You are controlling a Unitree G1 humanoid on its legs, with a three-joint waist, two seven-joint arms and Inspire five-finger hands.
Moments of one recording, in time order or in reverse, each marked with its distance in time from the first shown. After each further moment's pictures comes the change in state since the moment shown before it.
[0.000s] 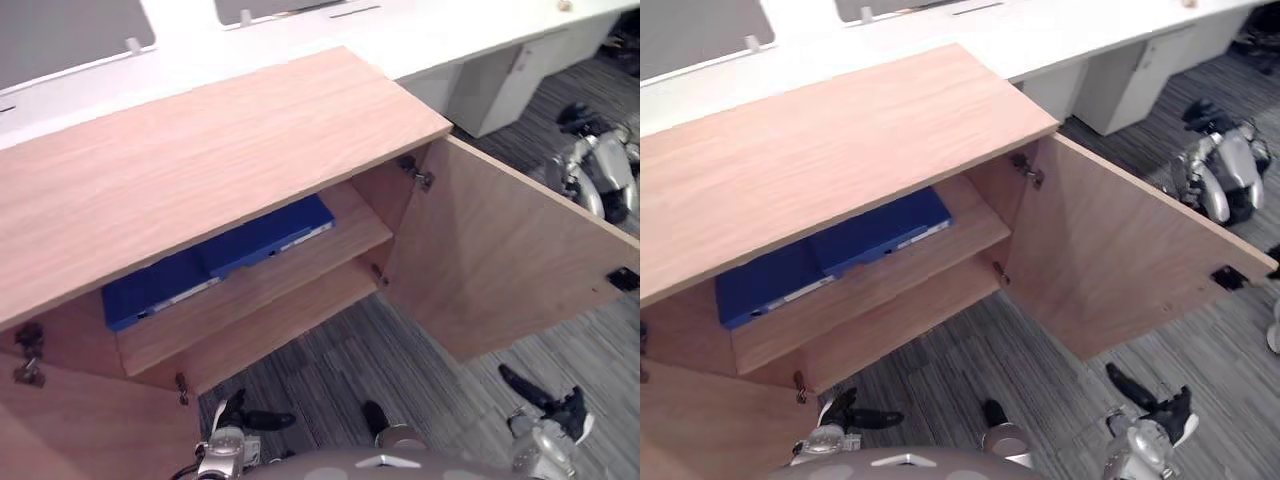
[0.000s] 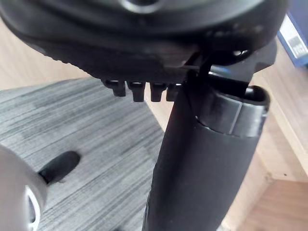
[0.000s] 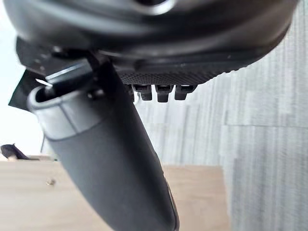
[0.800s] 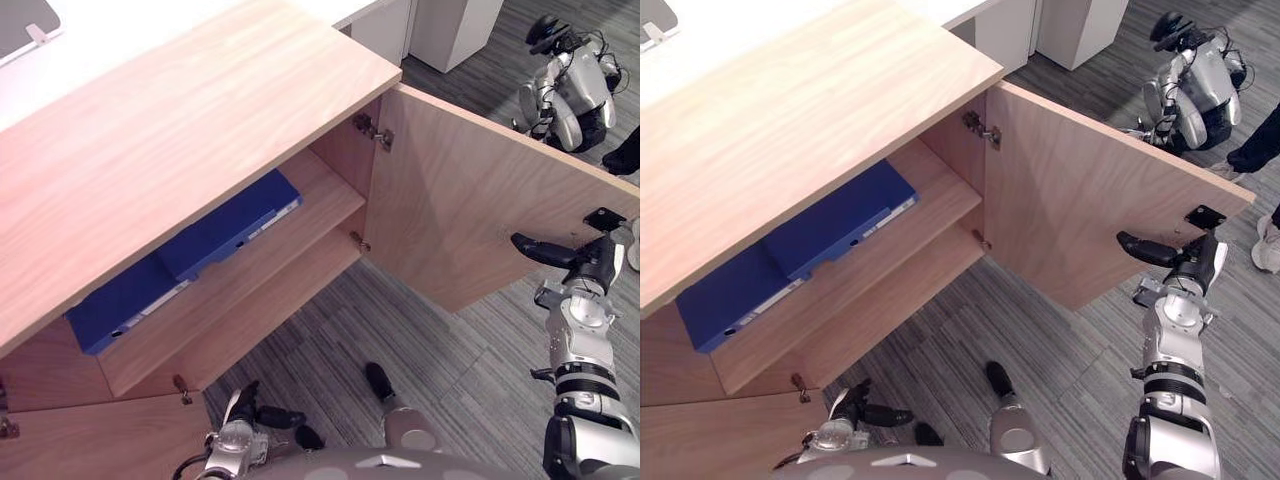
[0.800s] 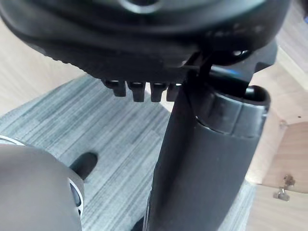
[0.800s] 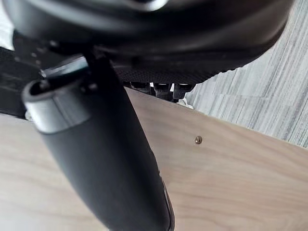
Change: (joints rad) left arm -0.001 0.000 -0.114 -0.007 0.021 -0.041 -0.027; right arm -0.402 -0.404 0.300 0.057 -0.001 -0.011 0.070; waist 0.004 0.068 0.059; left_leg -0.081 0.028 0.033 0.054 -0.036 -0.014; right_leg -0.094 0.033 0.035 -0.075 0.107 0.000
